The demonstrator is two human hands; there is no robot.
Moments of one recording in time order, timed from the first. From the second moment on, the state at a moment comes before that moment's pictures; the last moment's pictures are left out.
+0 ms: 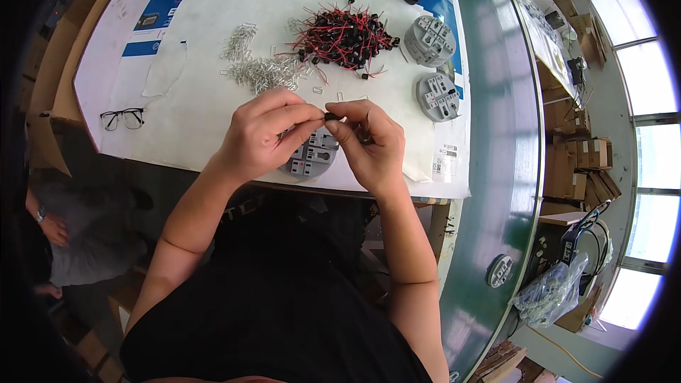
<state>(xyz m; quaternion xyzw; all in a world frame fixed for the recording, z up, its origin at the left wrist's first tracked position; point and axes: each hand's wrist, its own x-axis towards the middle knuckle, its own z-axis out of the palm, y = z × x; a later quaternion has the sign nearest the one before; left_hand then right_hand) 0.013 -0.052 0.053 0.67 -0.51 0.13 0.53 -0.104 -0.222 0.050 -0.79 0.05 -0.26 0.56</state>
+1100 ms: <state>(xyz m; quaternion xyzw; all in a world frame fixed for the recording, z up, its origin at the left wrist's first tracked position) -0.018 -0.035 -0.004 0.76 -0.42 0.03 0.50 -0.153 -0.185 0.036 -0.99 0.03 -0.12 0.09</state>
